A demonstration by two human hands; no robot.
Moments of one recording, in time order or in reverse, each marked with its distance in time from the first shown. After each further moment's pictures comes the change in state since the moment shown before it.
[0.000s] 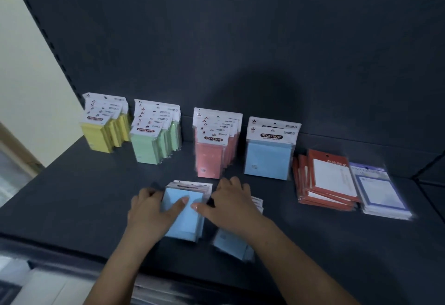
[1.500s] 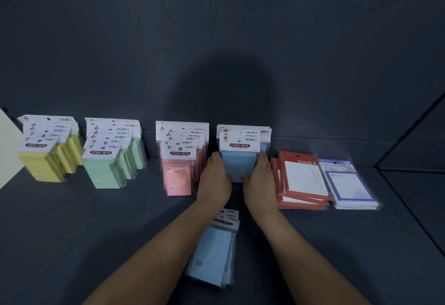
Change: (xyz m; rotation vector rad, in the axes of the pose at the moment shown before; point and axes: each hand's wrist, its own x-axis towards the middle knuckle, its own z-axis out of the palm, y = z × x) left_hand 0.057 0.148 0.088 -0.259 -0.050 0.478; right_hand 0.033 0.102 0.002 0.443 0.761 0.424
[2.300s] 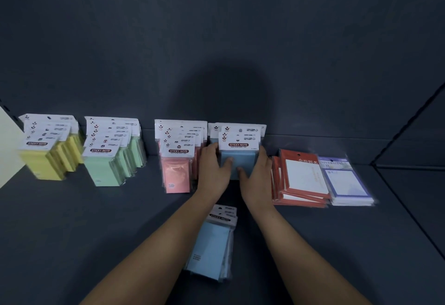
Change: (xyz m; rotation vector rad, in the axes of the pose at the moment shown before) left_hand 0.006 0.010 -0.001 -0.314 0.140 -0.019; right_hand -0.003 -0.001 0.002 0.257 0.049 0.055
